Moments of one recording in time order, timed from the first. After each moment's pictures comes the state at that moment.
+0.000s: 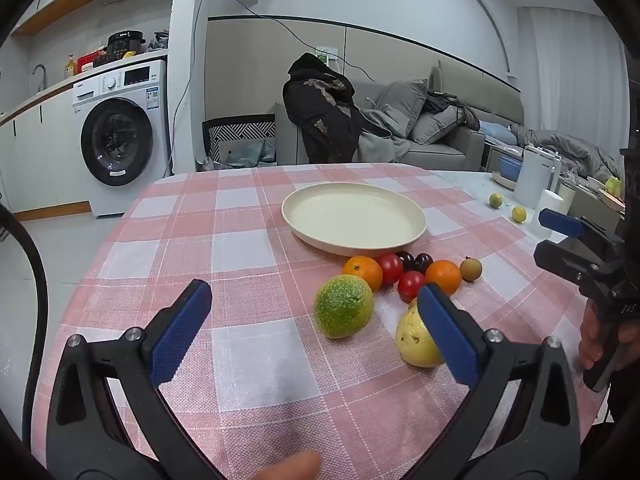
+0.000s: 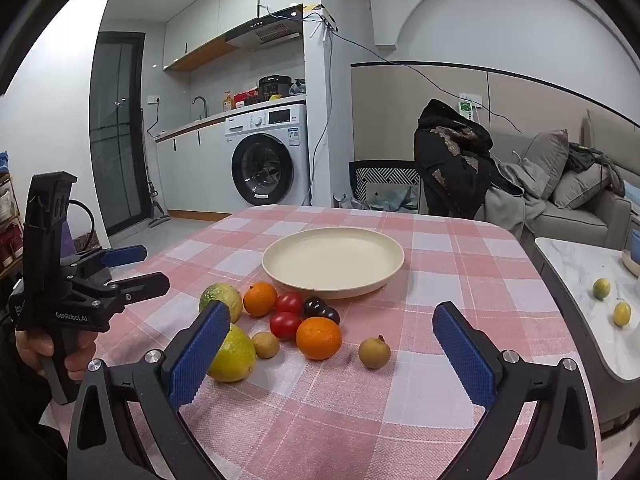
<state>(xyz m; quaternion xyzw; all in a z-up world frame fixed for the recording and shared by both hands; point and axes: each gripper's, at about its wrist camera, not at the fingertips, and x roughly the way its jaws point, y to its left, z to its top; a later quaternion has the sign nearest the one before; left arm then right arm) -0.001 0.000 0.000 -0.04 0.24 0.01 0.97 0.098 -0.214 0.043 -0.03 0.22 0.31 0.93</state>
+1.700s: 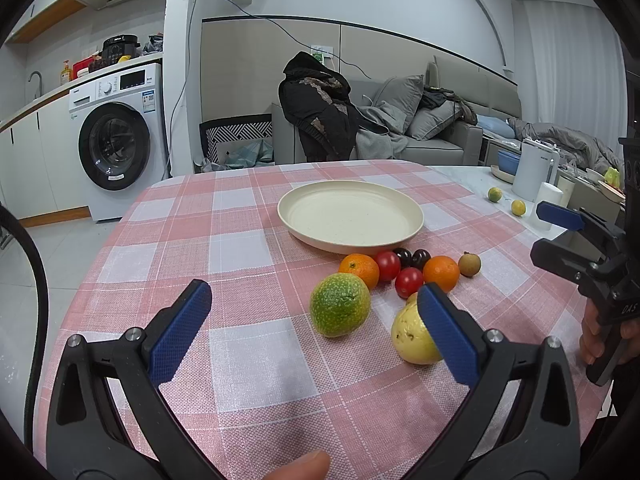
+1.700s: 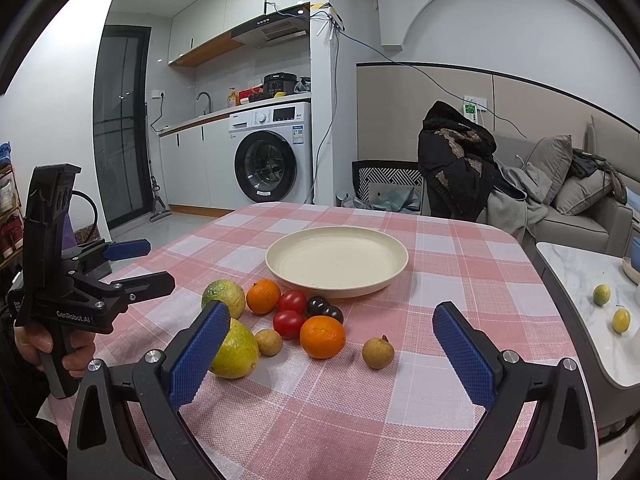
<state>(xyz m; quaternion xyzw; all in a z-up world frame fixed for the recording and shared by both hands) 0.002 -0.004 -0.003 -0.02 0.24 0.00 0.97 0.095 -0.211 0.044 -0.05 0.21 0.31 0.93</state>
